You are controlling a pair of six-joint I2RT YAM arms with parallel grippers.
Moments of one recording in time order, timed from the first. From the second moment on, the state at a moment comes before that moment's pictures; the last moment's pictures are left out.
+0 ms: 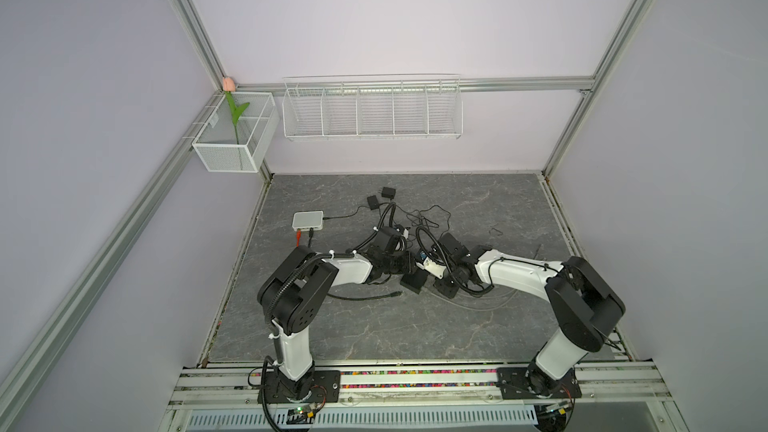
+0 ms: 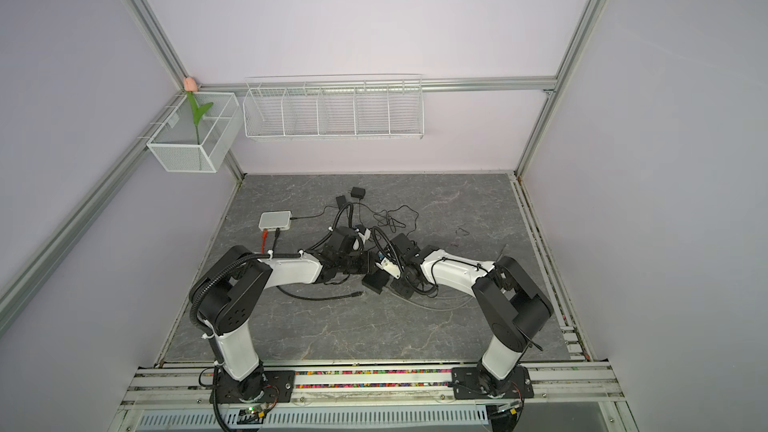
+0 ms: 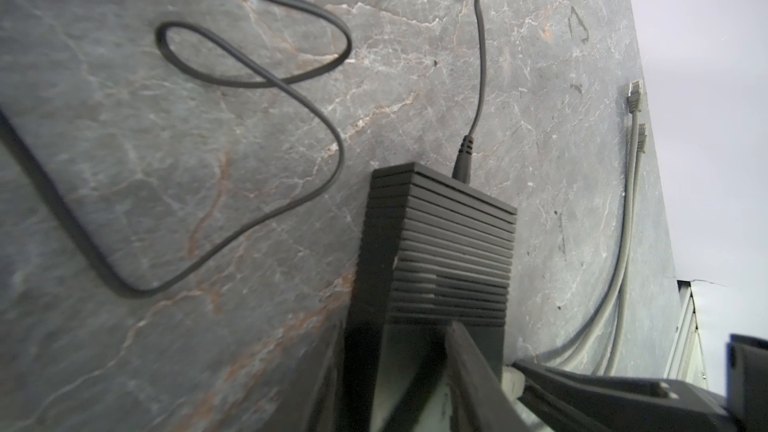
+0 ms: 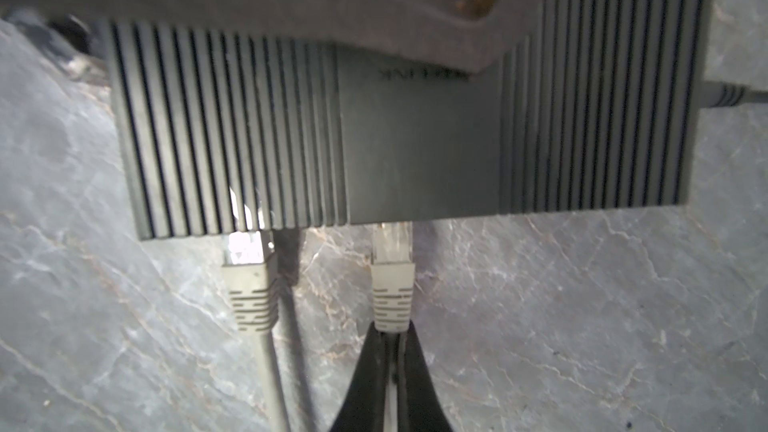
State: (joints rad) left arm -0.71 1.85 0.91 0.16 0.33 -0.61; right arm 0.72 1.68 0.96 -0.51 -0.03 -0.27
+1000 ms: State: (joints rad) left arm -0.71 1.85 0.81 0.37 0.30 -0.61; right arm 0.72 1.69 0.95 -0.48 -0.08 -0.24
